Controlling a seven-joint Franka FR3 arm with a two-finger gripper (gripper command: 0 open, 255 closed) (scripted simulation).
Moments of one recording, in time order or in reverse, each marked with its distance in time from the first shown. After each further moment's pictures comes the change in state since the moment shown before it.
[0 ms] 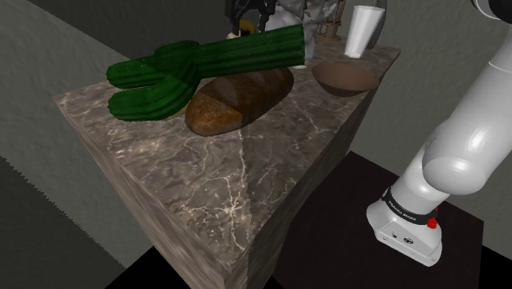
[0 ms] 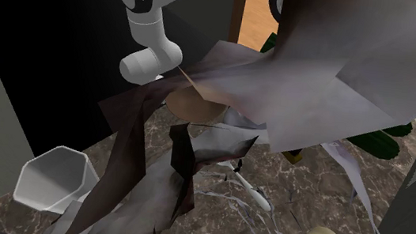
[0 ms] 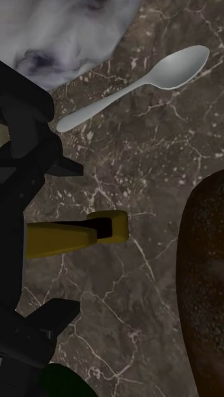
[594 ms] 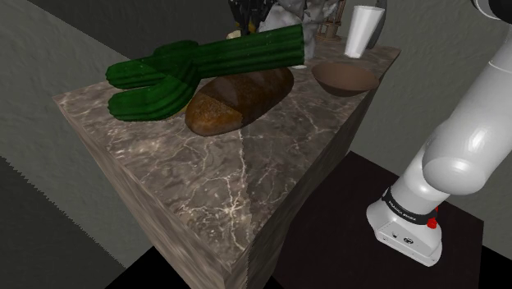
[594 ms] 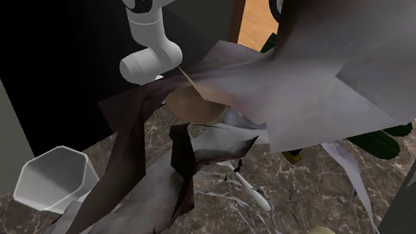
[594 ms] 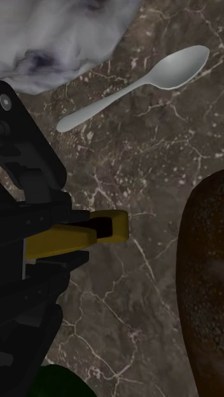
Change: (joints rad) arm 0.000 0.000 0.000 0.000 0.000 0.000 0.000
